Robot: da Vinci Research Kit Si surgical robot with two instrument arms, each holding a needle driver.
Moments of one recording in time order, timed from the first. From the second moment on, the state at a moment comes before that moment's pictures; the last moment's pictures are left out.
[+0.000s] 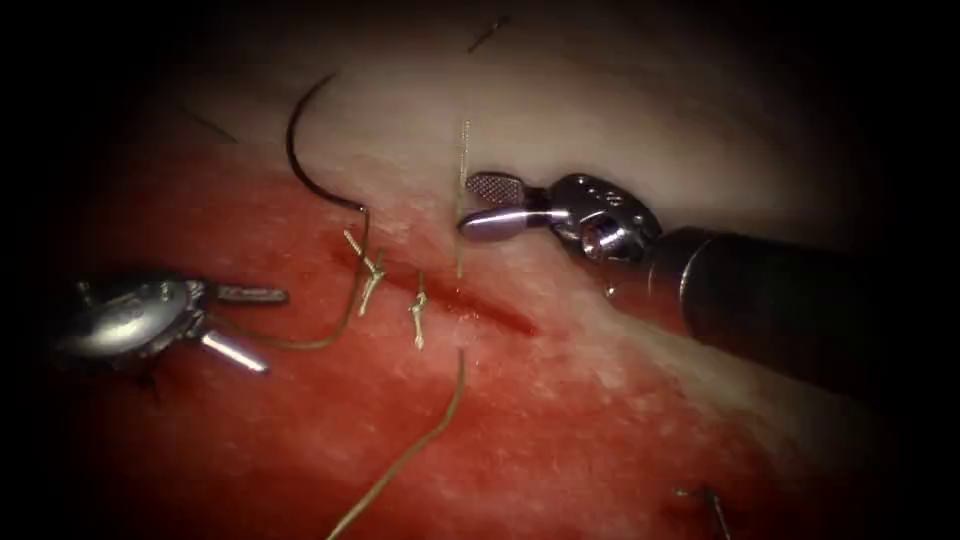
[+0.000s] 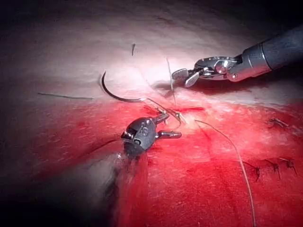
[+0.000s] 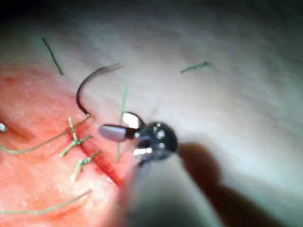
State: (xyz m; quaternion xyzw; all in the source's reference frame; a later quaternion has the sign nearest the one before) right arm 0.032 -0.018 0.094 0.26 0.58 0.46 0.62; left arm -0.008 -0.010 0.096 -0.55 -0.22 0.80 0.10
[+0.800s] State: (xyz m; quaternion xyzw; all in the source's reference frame) right arm 0.025 -0.023 0.091 0.22 0.64 0.40 0.62; left arm -0.015 -0.016 0.093 -0.59 -0.12 0.78 -0.19
